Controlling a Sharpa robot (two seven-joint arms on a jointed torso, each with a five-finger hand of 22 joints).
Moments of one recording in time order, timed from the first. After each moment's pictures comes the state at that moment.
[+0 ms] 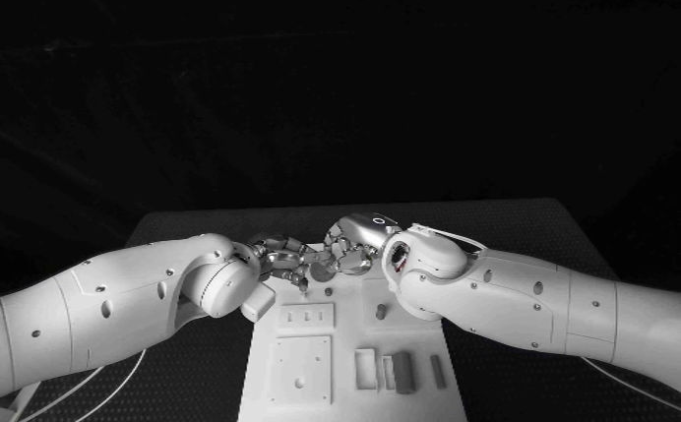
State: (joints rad) left arm 1.33 -0.64 -0.20 1.36 -0.24 -0.20 -0.21; left_hand 1.53 0.08 0.05 0.27 0.05 0.99 0.08 0.30 0.48 1.24 -0.03 0.99 0.73 1.10 -0.12 1.15 0.78 0.01 1.12 -0.21 0.53 1.09; right arm 1.16 -0.58 -0.01 1.41 -1.59 -0.31 -0.26; right_hand 1.09 -0.04 0.53 -0.29 0.05 0.98 0.07 0.29 0.57 1.14 -0.02 1.20 0.93 1.10 -0.12 1.59 0.84 0.25 1.09 -0.01 0.94 1.31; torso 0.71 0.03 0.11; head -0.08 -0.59
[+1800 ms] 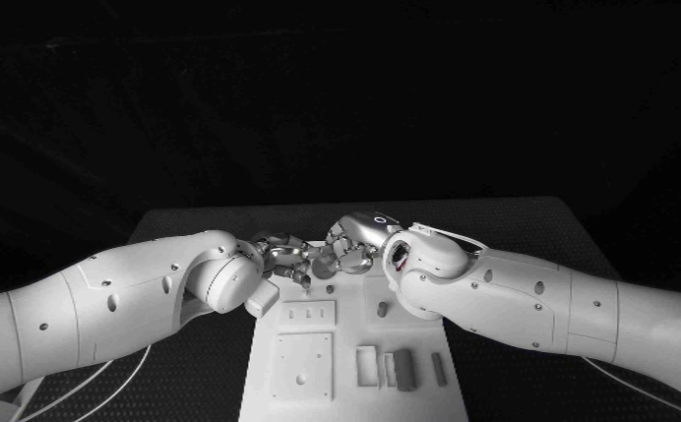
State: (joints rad) left arm 1.33 -0.63 -0.20 1.36 -0.21 -0.22 -0.24; left_hand 1.36 -0.03 0.07 0.29 0.23 0.99 0.08 0.30 0.52 1.24 -0.03 0.98 0.70 1.08 -0.11 1.19 0.70 0.01 1.11 -0.21 0.50 1.11; right arm 1.15 -0.57 -0.01 1.42 -1.59 -0.31 -0.28; right_hand 1.08 -0.03 0.53 -0.29 0.05 0.98 0.06 0.29 0.57 1.14 -0.02 1.20 0.93 1.11 -0.12 1.59 0.84 0.25 1.09 -0.01 0.94 1.31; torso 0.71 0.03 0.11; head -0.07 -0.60
